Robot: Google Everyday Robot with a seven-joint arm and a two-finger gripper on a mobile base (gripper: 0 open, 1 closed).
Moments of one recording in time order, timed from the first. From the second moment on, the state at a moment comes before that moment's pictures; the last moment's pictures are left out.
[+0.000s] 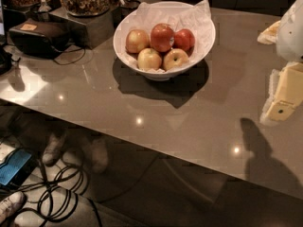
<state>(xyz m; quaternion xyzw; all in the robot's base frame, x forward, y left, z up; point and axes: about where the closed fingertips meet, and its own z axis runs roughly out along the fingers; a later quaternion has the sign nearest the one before) 0.438 -0.217 0.976 -0.60 0.78 -0.03 0.16</state>
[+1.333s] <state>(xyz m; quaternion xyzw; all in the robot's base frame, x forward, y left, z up) 0.492 -0.175 0.996 -0.62 0.77 -0.02 0.14</state>
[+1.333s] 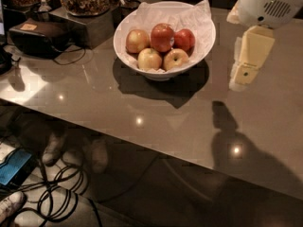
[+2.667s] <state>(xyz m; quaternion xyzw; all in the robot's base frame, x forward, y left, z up) 0.567 -0.111 1.028 -0.62 0.77 -0.03 0.18</state>
